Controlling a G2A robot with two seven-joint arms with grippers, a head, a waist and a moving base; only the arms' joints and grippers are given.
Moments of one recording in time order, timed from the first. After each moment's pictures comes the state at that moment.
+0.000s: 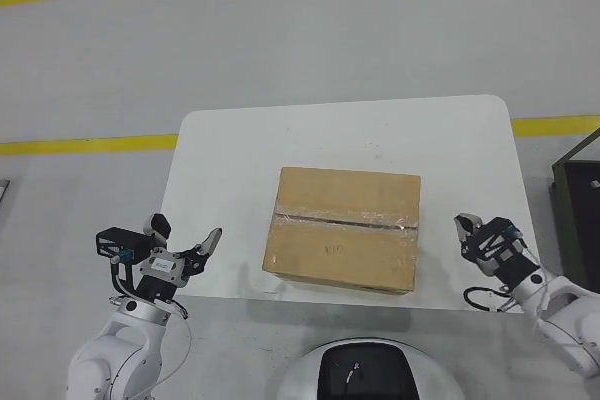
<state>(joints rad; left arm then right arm) 1.59 -1.11 -1.75 -2.16 1.02 -0.23 -0.29 -1.59 -0.99 1.50 -1.97 -1.31 -0.23 0.17</state>
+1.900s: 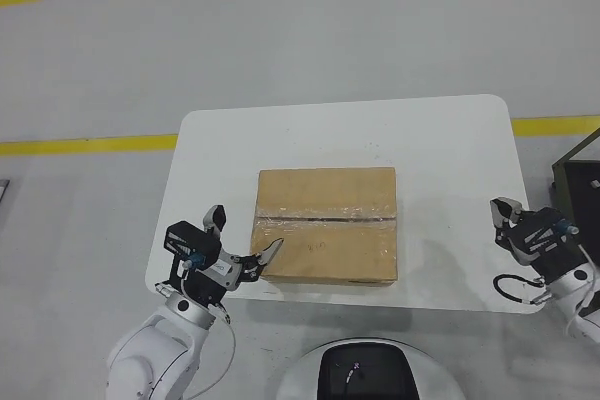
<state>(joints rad) 1.51 -1.11 -1.53 -2.26 1.18 -0.29 -0.34 -1.68 -1.01 1.73 -2.02 -1.29 -0.27 0.06</state>
